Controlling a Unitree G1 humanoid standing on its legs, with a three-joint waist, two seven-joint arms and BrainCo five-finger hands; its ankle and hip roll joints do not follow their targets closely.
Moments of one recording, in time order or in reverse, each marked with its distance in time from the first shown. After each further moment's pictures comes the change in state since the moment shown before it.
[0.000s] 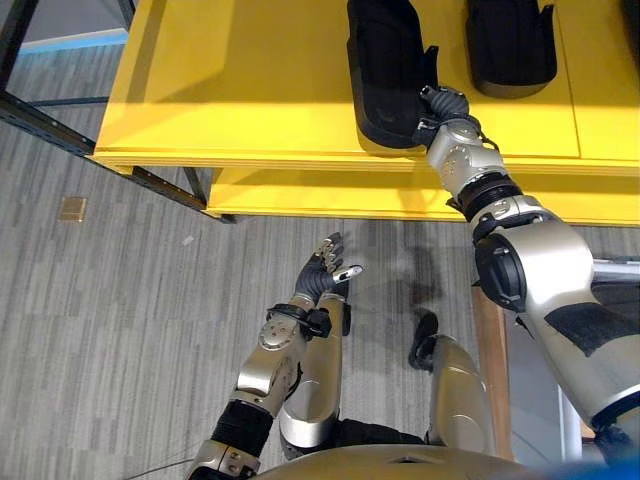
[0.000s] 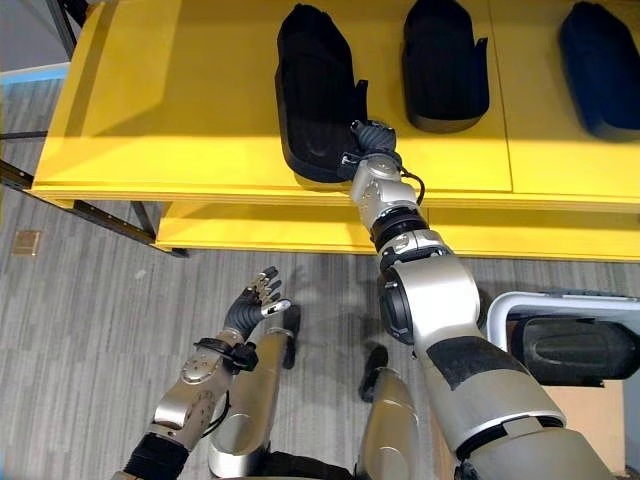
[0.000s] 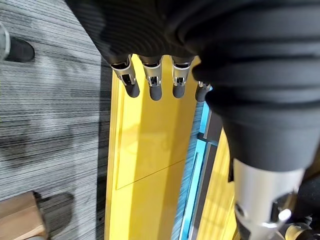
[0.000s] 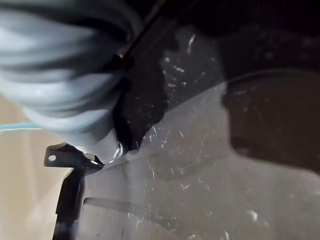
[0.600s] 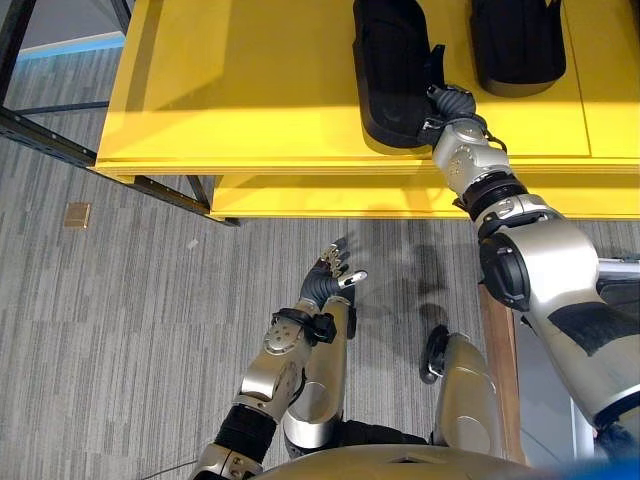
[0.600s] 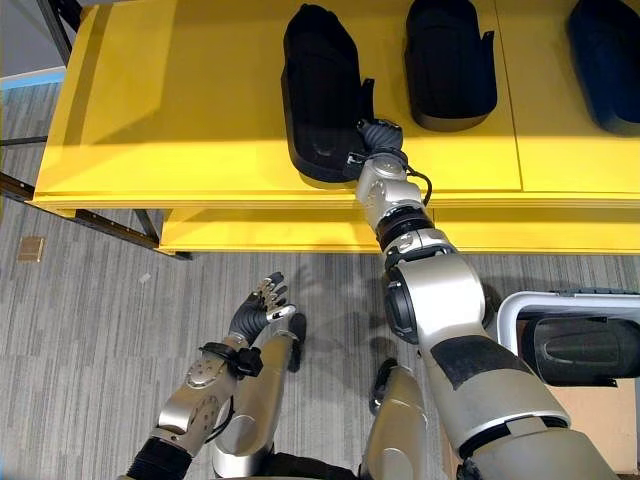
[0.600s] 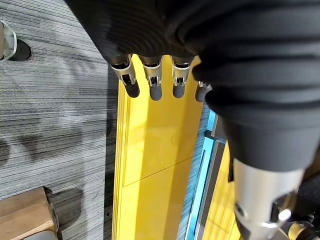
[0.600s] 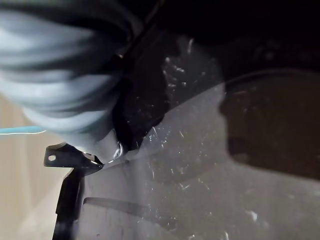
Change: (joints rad) left arm 0.010 0.001 -0.014 0.000 -0.009 0.000 0.002; right arm -0.001 -0.021 0.019 -0.001 0.001 -0.010 -0.002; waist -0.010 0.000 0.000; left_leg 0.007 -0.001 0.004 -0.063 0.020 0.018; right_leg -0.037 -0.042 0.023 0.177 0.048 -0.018
